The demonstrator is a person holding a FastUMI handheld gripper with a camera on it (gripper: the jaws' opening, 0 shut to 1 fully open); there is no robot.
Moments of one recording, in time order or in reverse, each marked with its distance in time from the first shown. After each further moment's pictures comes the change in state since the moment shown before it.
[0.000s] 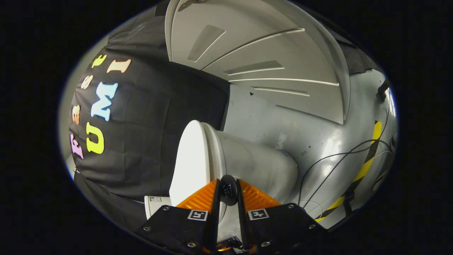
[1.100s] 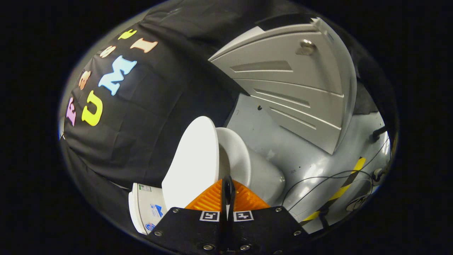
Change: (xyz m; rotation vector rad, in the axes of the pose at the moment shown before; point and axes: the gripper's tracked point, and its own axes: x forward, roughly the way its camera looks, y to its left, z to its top) arm -0.045 0.072 0.013 -0.330 -0.072 -0.081
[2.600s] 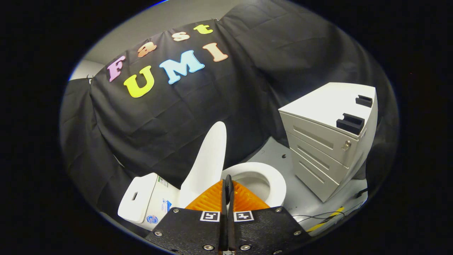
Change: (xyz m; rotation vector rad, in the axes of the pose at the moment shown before) arm -0.094 0.156 0.019 -0.412 -0.275 0.103
